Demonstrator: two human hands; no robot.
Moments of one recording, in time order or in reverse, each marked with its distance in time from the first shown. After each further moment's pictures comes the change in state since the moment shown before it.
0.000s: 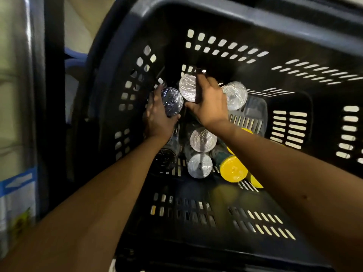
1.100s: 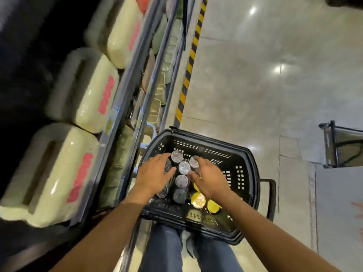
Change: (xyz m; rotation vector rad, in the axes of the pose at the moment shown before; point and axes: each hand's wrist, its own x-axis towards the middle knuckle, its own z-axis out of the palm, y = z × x) left_hand -0.254 0.193 -0.260 0.427 -0.060 0.352; right_hand -0.245 -0.097 -0.319 -0.051 -0.126 -0.180
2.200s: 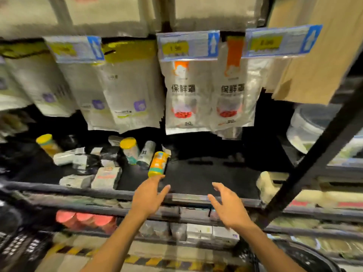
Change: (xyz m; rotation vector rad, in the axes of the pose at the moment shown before) left_hand -0.570 -0.016 0.025 -0.433 0.940 -1.295; right_hand -0.289 -0.277 0.060 -0.268 -0.494 -1.186
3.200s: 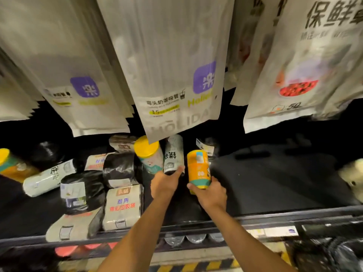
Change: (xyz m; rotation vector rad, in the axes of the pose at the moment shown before) left_hand 0.225 -0.184 0.073 -0.410 -0.105 -0.632; right_hand 0.231 -0.110 0.241 0.374 0.196 0.656
